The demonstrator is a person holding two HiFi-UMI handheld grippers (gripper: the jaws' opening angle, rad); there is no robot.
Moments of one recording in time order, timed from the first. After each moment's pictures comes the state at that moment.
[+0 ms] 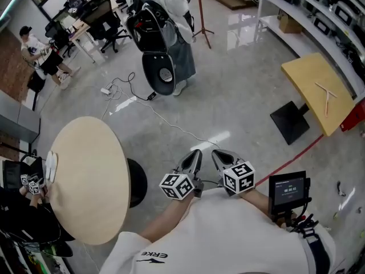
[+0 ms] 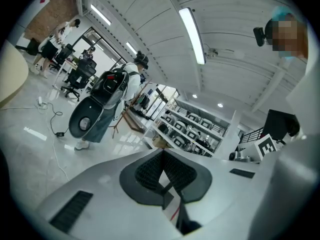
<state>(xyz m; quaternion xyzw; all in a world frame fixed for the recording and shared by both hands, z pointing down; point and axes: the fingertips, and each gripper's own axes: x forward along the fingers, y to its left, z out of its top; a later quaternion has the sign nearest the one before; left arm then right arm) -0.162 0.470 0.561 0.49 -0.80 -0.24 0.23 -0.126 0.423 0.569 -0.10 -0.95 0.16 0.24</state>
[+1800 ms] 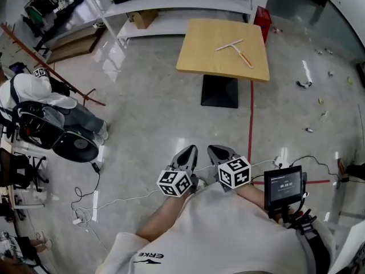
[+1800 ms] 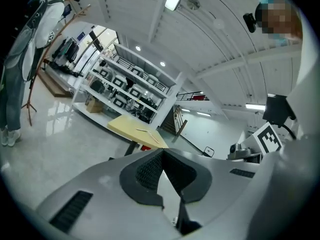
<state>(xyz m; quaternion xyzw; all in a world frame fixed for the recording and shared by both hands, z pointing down) -0.235 0.137 0.569 0.82 -0.49 -0.07 0.28 -0.178 0.138 0.582 0.36 -0.88 0.26 0.16</state>
